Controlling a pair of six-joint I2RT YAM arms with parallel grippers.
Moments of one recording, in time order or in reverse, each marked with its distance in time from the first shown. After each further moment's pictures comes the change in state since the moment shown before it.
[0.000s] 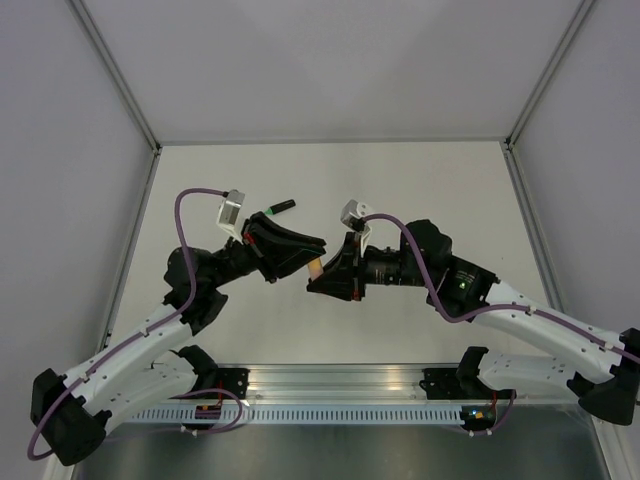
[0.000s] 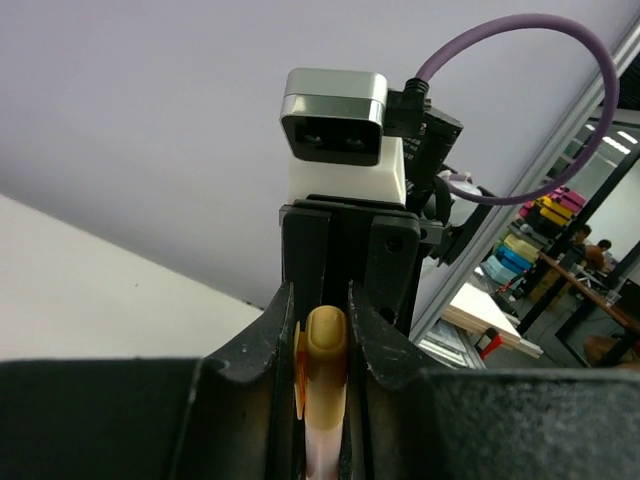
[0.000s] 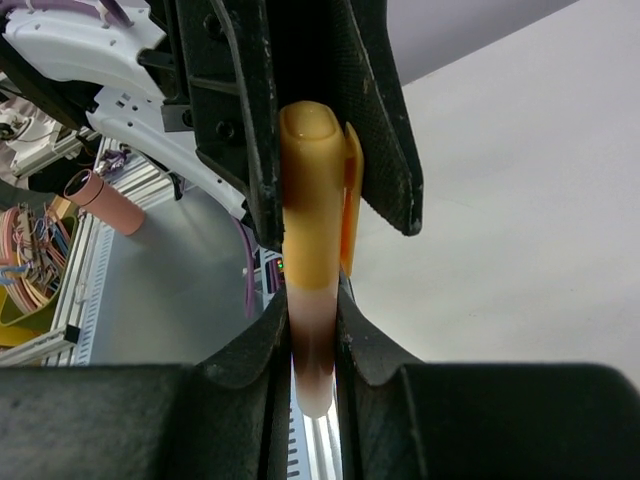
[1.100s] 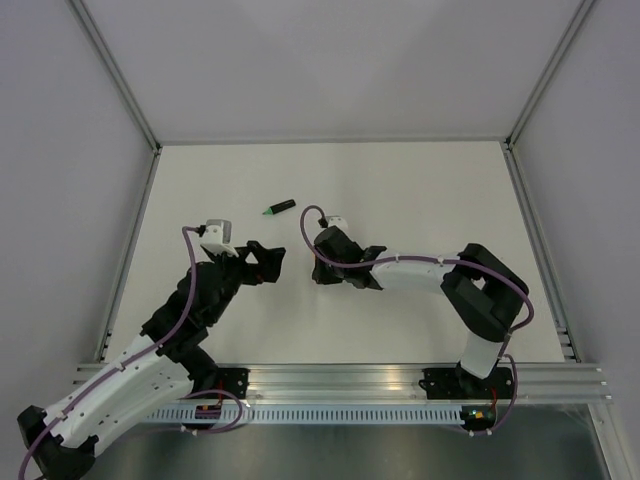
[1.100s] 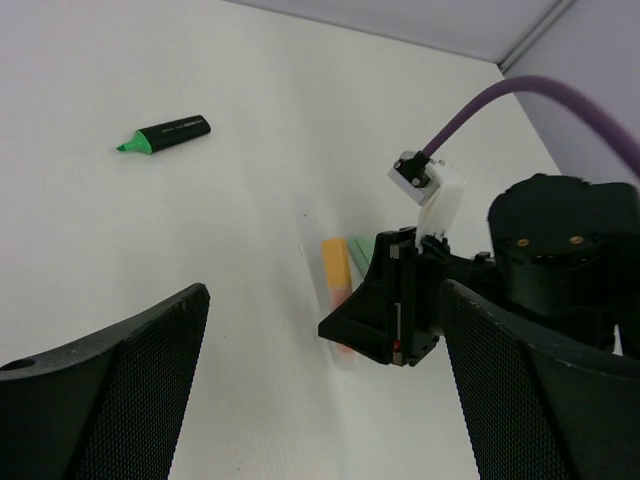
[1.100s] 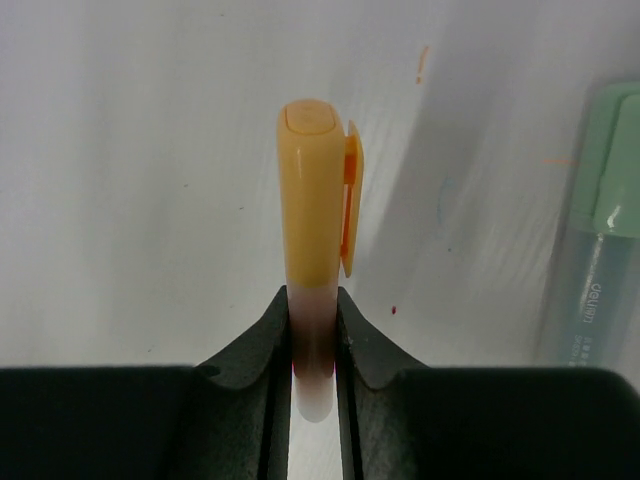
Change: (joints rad) left arm -0.034 -0.279 -0.081 -0.909 -0.936 0.337; right arm -0.085 0.720 0.021 -0.012 0.559 0.322
